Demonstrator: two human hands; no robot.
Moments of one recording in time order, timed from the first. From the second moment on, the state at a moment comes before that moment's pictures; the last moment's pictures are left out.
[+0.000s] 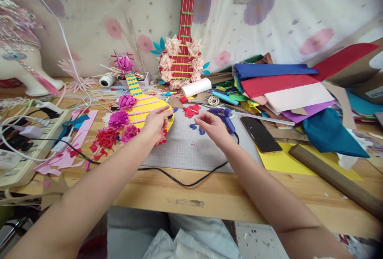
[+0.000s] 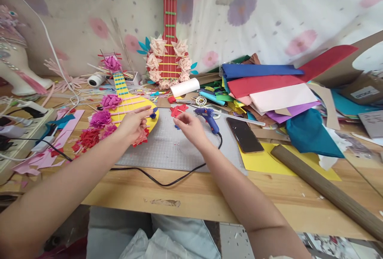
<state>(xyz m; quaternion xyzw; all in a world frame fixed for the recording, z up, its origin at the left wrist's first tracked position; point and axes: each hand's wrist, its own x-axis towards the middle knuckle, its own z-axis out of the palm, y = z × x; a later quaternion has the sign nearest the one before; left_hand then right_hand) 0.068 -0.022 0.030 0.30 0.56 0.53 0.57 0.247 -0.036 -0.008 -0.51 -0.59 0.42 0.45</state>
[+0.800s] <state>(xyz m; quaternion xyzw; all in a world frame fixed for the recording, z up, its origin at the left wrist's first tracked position) 0.092 -0.037 0.017 0.22 0.50 0.63 0.55 0.154 -0.016 -0.010 -0.40 -0.26 0.59 0.65</state>
